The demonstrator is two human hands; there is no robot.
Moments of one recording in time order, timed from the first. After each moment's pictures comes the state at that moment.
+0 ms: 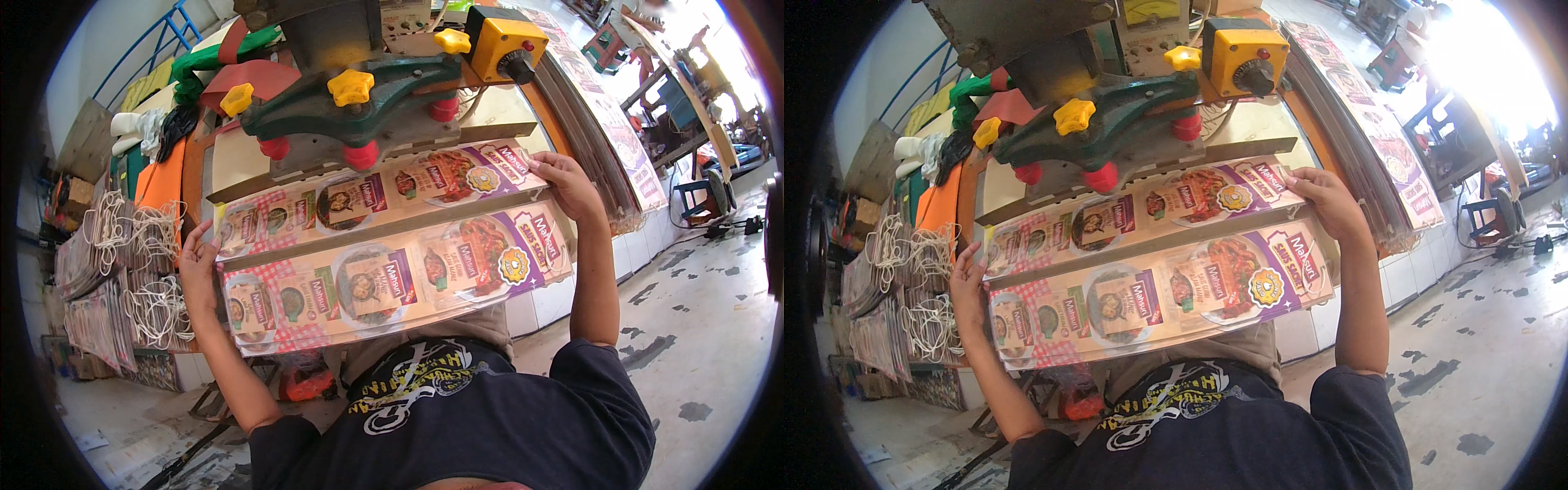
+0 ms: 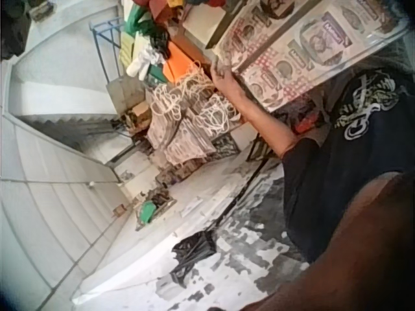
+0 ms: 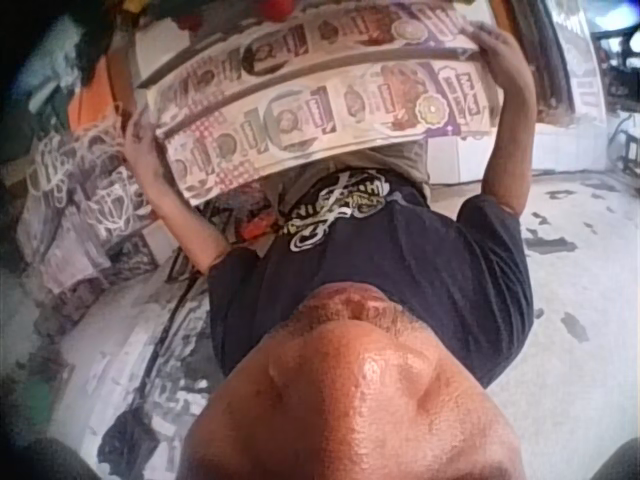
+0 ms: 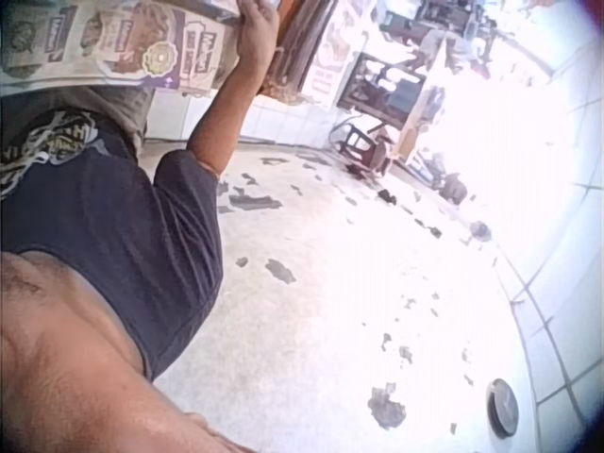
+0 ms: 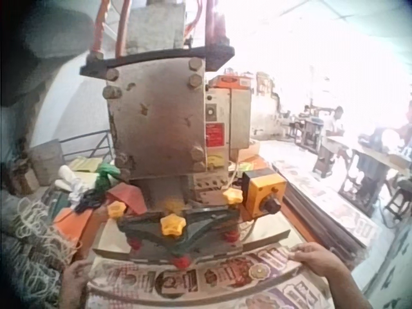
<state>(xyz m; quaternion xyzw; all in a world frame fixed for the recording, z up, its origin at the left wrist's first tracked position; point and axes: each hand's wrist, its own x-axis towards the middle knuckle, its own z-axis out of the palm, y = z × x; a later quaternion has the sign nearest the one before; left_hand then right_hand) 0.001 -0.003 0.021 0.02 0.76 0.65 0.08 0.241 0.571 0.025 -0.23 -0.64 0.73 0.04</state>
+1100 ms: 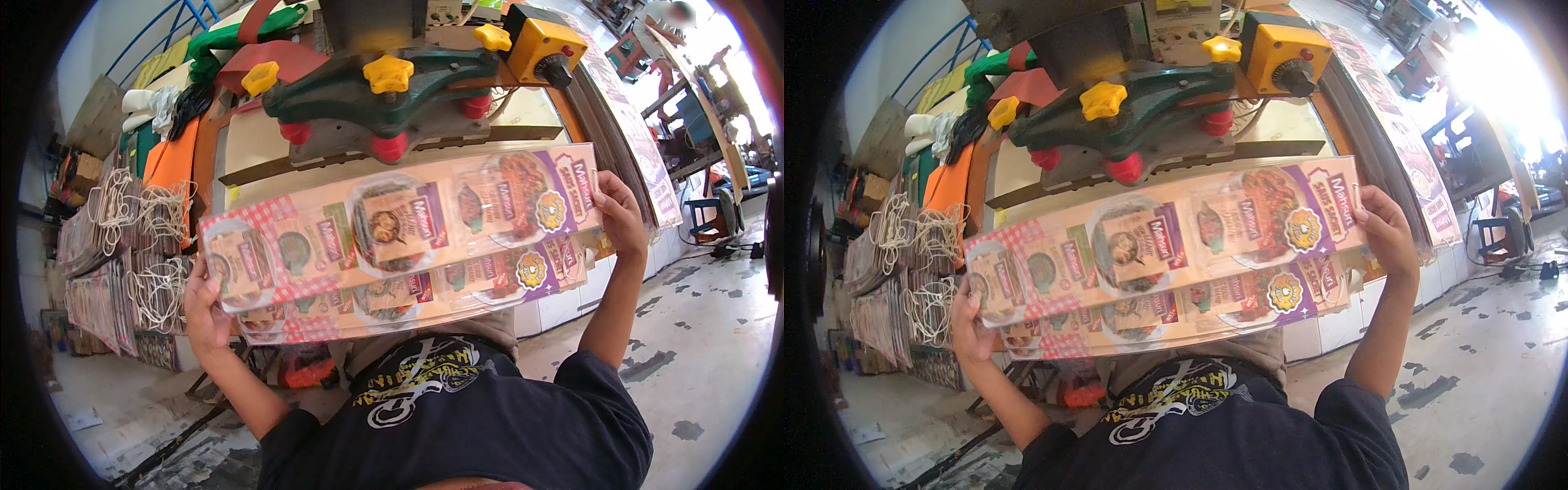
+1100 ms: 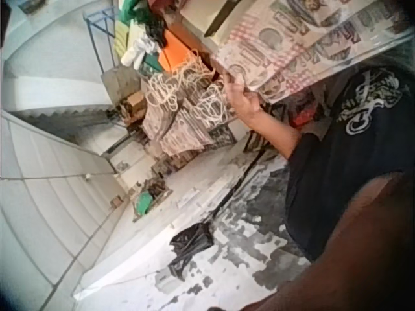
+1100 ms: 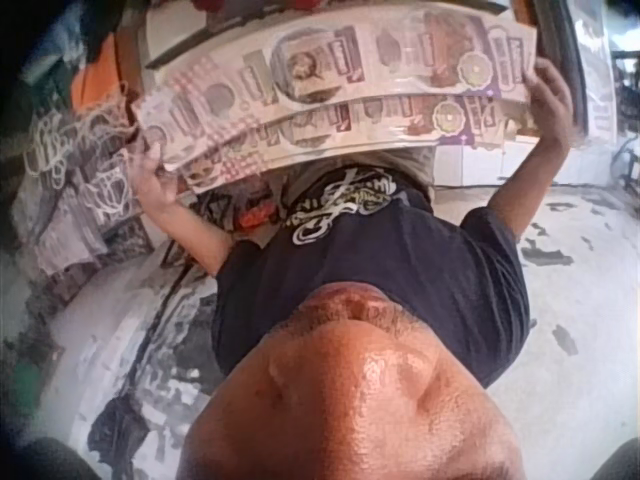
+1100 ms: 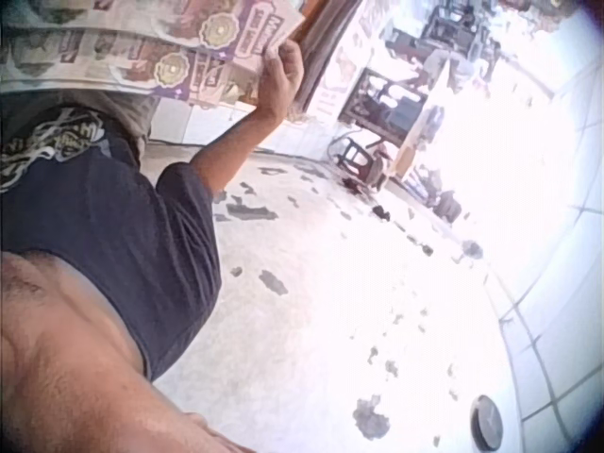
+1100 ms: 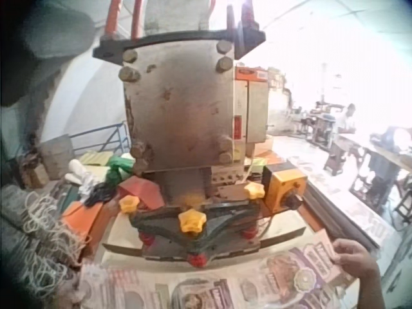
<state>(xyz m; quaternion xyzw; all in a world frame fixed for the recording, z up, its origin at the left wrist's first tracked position) 0.082 -0.021 0.055 0.03 0.61 0.78 0.15 0.298 0.574 0.052 -0.17 -0.67 0.71 0.13</state>
